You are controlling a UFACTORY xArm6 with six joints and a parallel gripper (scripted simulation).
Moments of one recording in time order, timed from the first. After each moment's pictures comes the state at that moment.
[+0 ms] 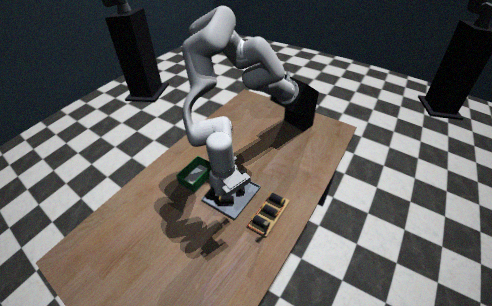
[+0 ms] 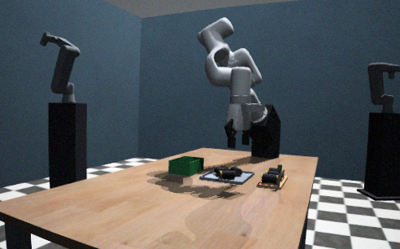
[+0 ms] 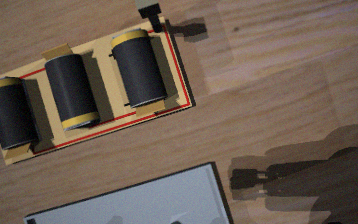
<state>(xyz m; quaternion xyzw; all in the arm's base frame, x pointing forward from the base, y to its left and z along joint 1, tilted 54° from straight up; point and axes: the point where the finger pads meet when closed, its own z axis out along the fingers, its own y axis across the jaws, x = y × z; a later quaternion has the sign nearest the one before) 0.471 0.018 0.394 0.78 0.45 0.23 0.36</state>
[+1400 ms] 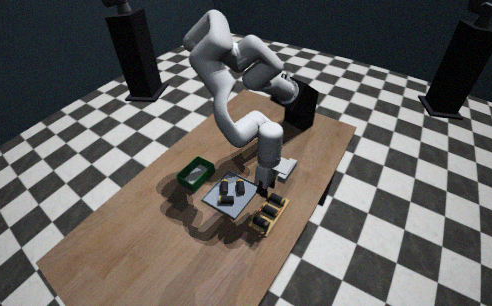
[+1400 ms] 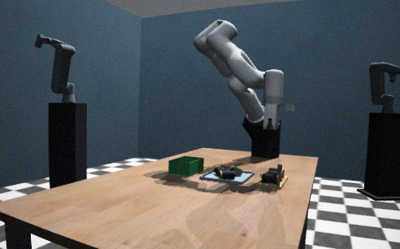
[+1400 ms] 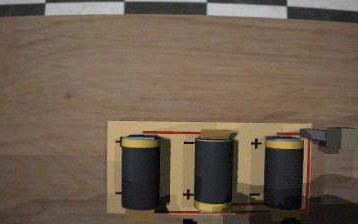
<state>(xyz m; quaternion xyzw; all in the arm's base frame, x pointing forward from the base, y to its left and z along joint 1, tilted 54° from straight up) 0.435 0.121 0.296 0.69 0.57 0.19 0.41</state>
